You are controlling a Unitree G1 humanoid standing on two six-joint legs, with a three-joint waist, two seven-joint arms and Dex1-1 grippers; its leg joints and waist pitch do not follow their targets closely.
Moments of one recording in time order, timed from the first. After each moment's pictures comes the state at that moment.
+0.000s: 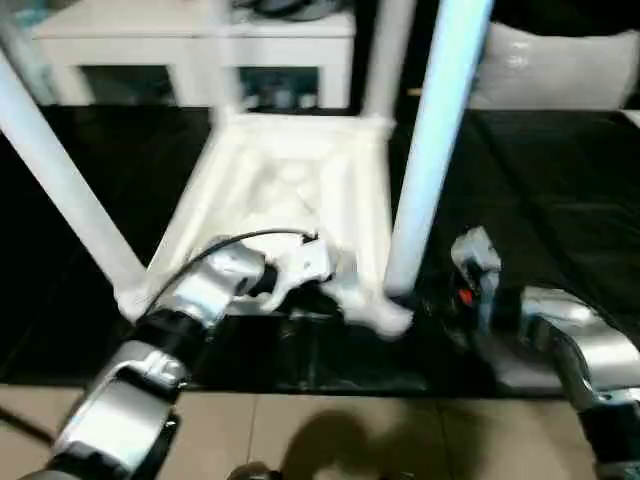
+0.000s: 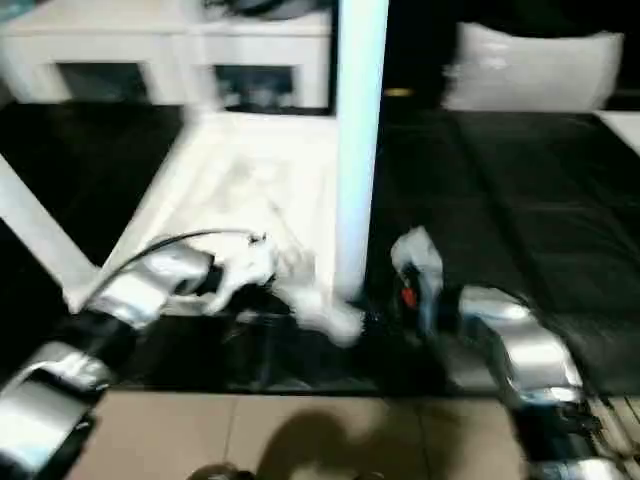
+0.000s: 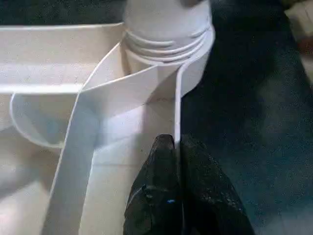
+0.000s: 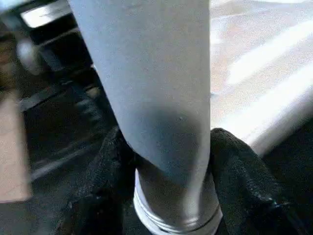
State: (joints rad) left arm -0.73 0.20 -0.35 0.73 0.10 0.13 -1.13; right arm -0.32 -0.40 0.02 0.13 0.26 0.49 0.88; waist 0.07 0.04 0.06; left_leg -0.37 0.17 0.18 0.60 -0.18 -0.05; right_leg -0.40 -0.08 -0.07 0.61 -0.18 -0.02
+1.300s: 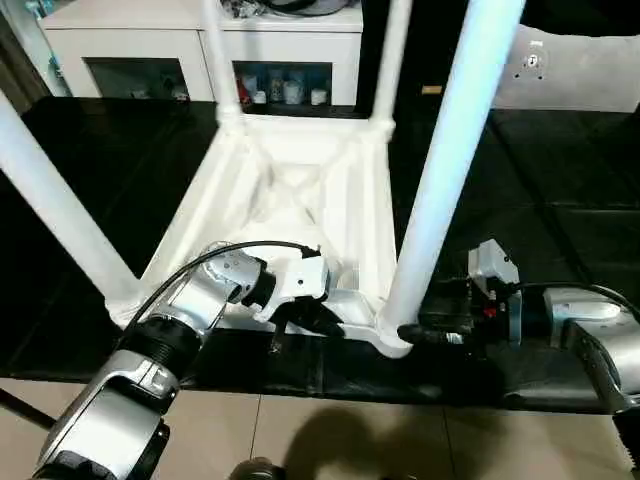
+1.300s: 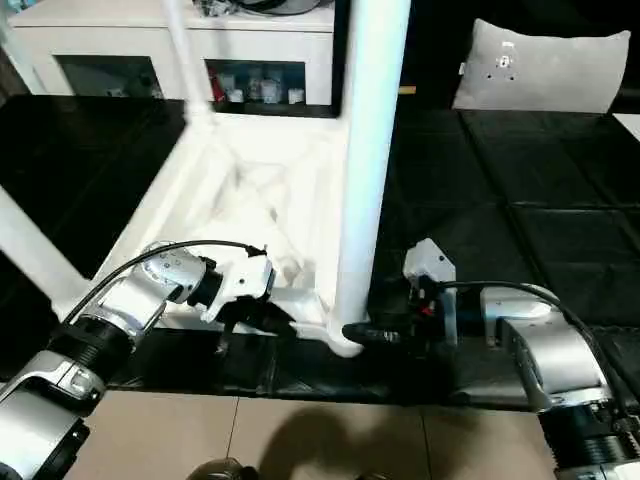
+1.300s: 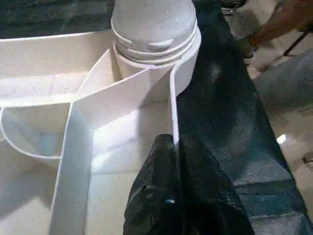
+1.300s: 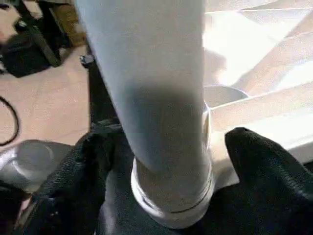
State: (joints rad) left arm -0.68 0.31 -0.40 0.66 0.06 -0.07 -1.41; right arm -0.27 -0.60 0.09 0.09 0.34 0.39 1.28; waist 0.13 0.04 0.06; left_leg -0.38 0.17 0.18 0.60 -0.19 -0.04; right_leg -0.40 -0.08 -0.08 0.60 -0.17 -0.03
